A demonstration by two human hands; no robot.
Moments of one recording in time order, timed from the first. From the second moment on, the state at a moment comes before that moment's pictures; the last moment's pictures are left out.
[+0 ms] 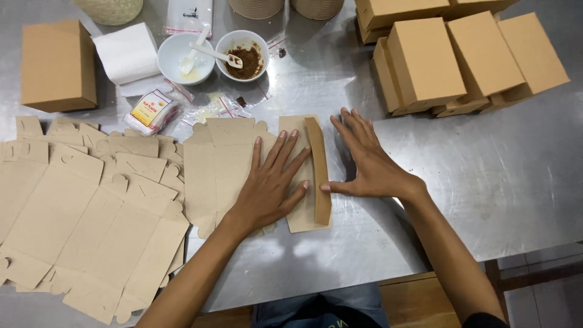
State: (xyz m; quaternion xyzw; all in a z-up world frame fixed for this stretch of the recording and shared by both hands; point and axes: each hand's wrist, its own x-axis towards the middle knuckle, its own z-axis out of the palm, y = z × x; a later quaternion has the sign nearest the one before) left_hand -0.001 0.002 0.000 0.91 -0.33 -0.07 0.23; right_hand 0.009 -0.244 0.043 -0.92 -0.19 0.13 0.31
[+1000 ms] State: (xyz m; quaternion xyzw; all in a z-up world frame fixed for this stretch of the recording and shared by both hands) left_hand -0.014 -0.008 0.001 0.89 -0.41 -0.09 0.20; right_hand 0.042 -0.272 -0.007 -0.91 -0.12 -0.06 0.40
